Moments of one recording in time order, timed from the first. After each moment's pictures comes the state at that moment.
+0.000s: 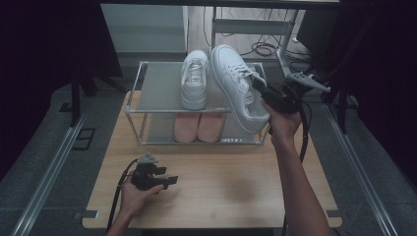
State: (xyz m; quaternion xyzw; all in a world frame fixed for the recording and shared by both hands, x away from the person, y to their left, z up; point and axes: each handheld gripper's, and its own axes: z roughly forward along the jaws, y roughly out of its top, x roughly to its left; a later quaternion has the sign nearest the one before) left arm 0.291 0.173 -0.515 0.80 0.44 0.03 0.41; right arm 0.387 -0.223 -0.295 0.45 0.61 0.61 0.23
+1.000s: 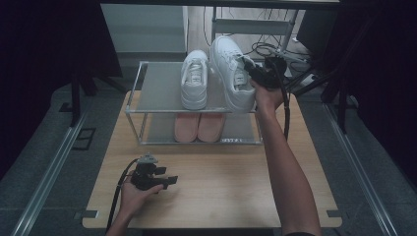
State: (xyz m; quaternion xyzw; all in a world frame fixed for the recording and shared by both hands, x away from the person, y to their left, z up) left arm 0.291 0.174 -0.515 0.80 0.44 0.03 0.41; right arm 0.464 -0.192 -0.288 0.53 0.60 0.55 0.24
